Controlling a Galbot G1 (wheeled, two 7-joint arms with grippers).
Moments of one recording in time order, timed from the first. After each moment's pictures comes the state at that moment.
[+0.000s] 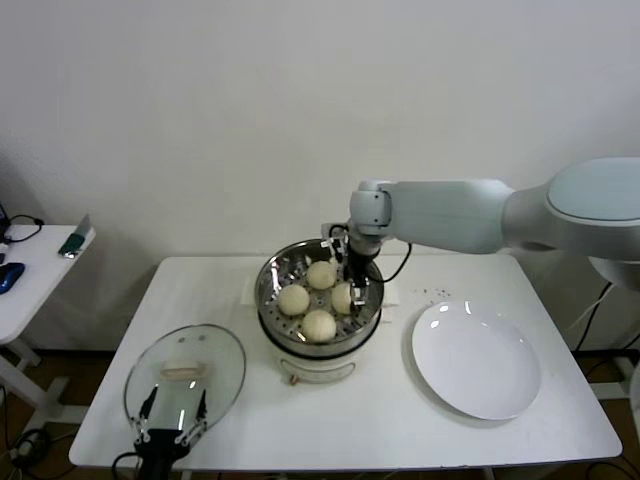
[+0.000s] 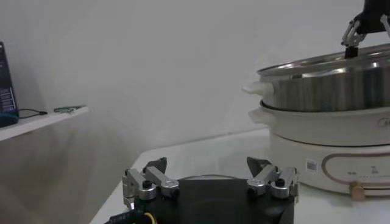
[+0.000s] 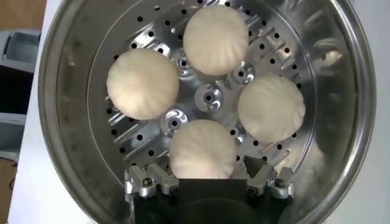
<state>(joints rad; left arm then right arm) 1.83 -1.41 -0.63 -1.96 0.00 -0.23 -0.06 0.71 1.32 -1.73 1.12 0.85 -0.44 -0.89</state>
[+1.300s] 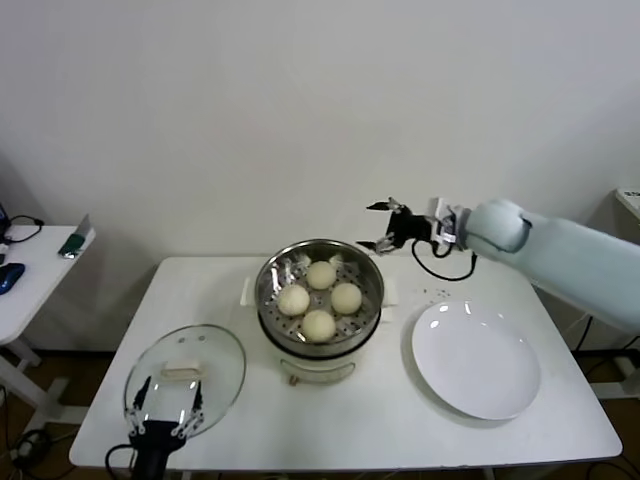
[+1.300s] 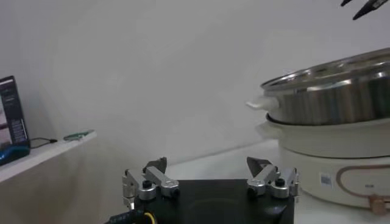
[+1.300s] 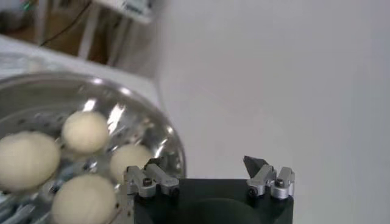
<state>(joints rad) 1.82 -1.45 -0.65 -1.99 0.10 -0.24 -0.07 0.18 0.67 -0.93 1.46 0.74 0.00 -0.32</state>
